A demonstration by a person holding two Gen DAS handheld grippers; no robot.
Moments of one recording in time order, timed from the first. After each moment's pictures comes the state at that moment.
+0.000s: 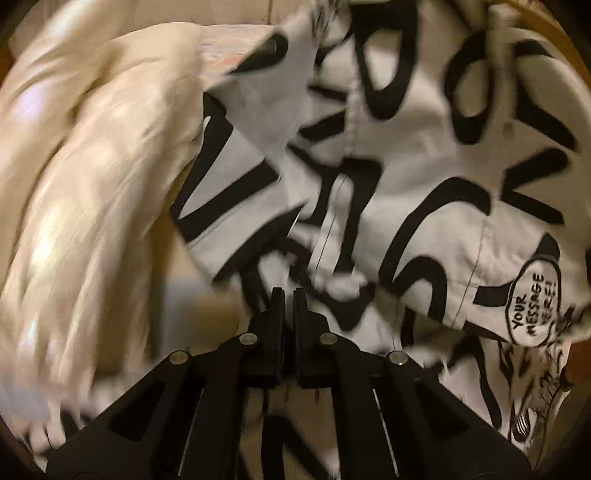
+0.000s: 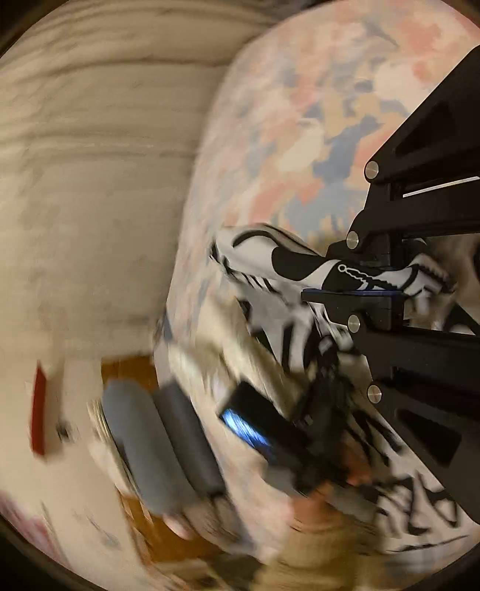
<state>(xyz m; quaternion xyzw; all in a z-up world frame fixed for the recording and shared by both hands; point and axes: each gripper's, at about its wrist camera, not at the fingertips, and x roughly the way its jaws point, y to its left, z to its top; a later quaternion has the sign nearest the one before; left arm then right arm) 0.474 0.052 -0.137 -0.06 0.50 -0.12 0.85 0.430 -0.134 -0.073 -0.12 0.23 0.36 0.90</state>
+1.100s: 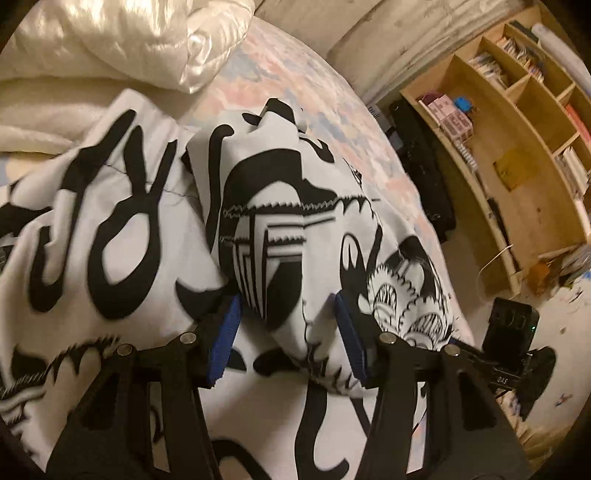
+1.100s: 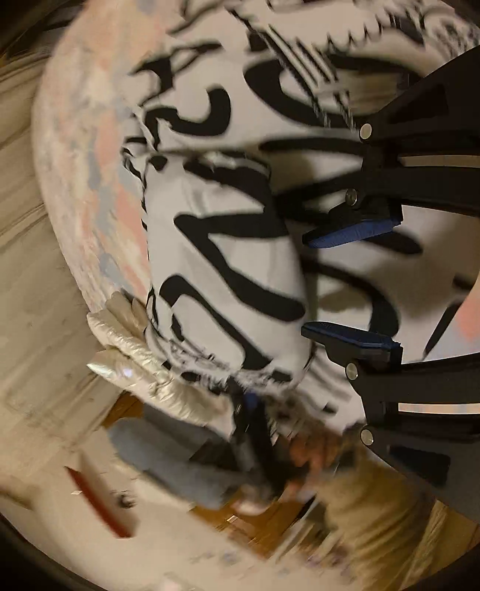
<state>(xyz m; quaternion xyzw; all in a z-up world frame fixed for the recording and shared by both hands) 0.351 0.139 -0.159 -0.25 0.49 -0.27 0.79 0.267 -0.213 -0.202 0.20 0.46 0.30 0.81</state>
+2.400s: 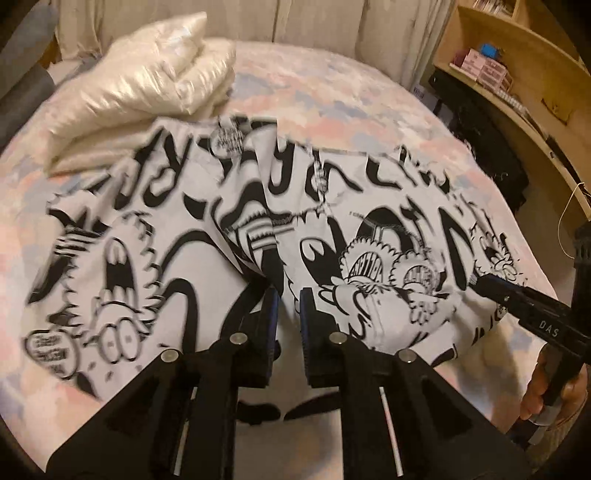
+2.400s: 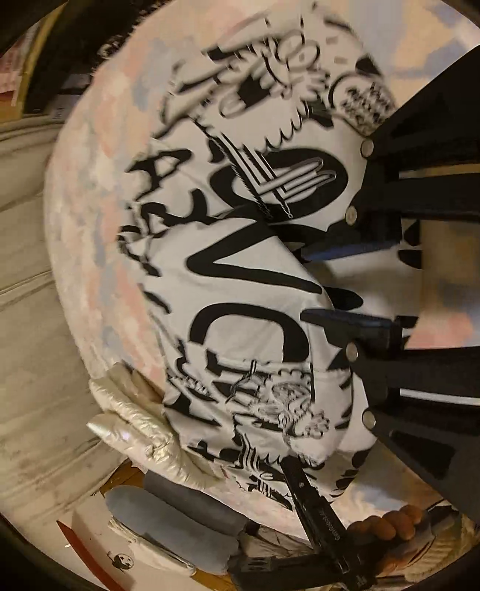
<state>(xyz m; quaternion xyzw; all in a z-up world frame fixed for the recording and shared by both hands) 0.188 0.054 -0.074 -0.06 0.46 -0.10 0.88 0.207 -0.211 -0.128 0.09 0.47 0.13 0.87</state>
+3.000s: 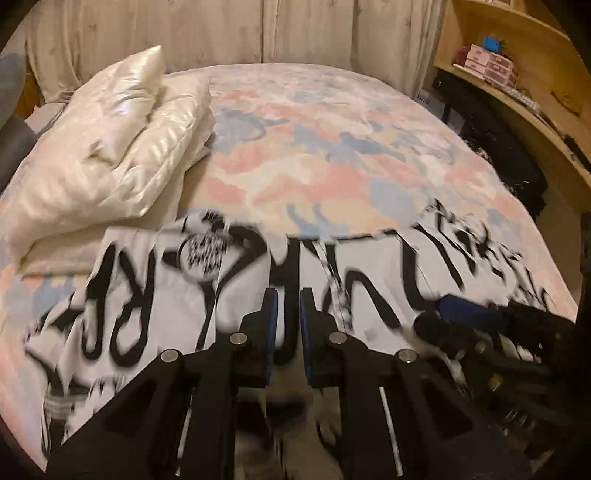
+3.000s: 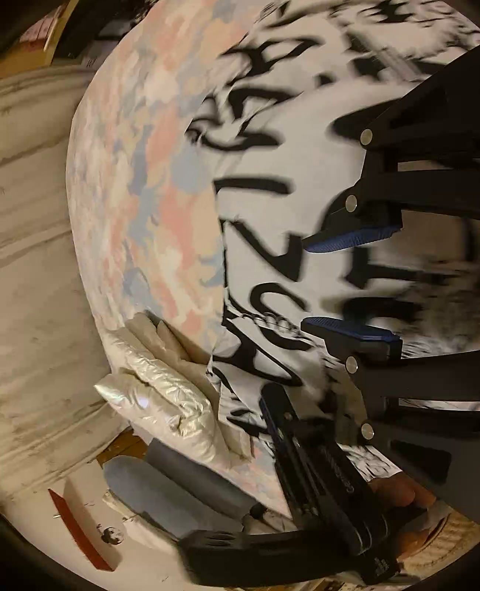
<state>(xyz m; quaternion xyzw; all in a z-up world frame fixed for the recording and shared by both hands) 0.348 0.025 -0.084 -0.02 0.45 -0.10 0.89 0.337 -0.115 -0.125 0.08 0.46 0.19 0.86</state>
